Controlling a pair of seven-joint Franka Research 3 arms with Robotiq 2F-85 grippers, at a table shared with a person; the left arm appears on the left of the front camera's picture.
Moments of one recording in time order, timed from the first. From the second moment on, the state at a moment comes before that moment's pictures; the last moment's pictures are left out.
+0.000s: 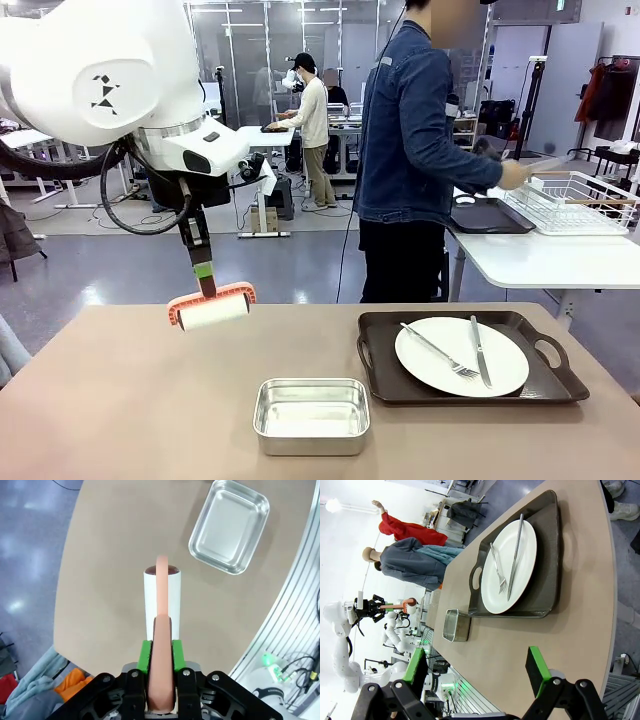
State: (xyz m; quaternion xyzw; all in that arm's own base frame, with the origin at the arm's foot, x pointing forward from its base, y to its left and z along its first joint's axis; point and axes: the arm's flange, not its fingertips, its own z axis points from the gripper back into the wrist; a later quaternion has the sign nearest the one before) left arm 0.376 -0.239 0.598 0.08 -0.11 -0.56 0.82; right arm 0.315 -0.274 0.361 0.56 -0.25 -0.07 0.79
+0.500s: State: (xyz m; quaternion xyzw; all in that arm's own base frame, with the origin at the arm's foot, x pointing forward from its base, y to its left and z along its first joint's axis) left arm 0.373 -0.289 0.577 0.04 -0.09 -0.62 0.78; right arm 0.315 -0.274 0.361 0.56 -0.25 -0.07 0.79
